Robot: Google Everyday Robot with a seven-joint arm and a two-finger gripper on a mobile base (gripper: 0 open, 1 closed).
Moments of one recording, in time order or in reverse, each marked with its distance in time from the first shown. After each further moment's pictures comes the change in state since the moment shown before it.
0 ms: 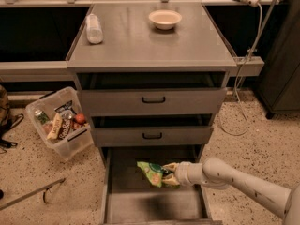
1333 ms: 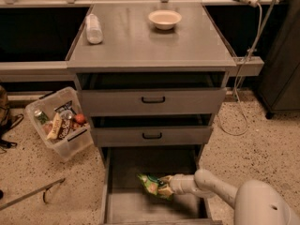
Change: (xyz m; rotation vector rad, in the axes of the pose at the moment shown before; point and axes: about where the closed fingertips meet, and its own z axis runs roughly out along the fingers) arm 0.127 0.014 0.113 -0.086 -0.016 0.220
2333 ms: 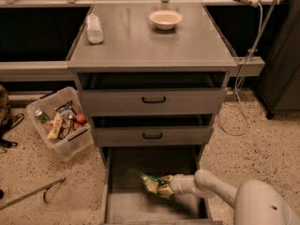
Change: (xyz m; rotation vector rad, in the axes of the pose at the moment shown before) arm 0.000 0.000 0.000 0.000 0.000 0.000
